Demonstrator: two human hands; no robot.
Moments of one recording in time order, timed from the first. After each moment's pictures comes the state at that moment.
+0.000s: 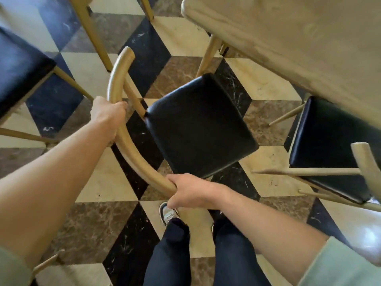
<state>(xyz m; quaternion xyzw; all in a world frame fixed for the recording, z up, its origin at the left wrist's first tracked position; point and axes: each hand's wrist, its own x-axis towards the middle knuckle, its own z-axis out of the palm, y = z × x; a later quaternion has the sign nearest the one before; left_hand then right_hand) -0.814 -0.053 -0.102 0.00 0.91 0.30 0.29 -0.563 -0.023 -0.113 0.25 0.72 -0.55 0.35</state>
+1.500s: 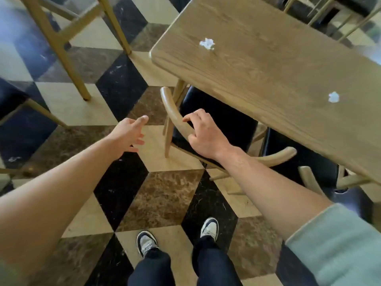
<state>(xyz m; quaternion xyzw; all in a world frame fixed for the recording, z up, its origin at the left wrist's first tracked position) -0.750 0.047 -0.070 0.09 0.78 0.35 0.51 -0.547 0.167 -0.053 0.34 0.89 -0.30 0.01</state>
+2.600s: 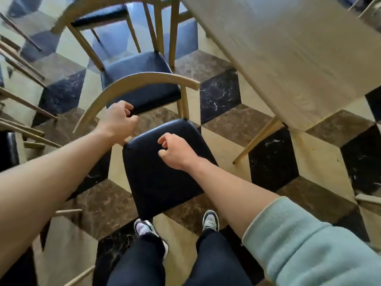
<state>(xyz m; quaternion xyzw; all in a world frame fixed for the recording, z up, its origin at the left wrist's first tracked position) -1.594 -0.262 0.007 0.05 0.96 0.23 0.16 -1.484 -0.114 -0.066 0.09 0.86 -0.47 0.17</state>
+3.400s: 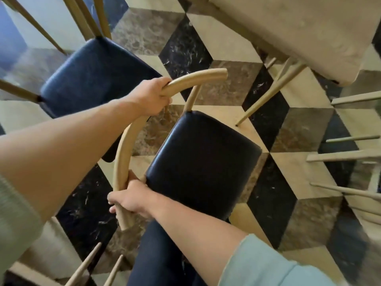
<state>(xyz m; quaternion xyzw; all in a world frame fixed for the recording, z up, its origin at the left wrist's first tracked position) -1.900 -0.216 -0.103 0.46 0.79 0.17 0.37 -1.751 -0.355 -0.117 0.43 0.41 -0.76 0.27</state>
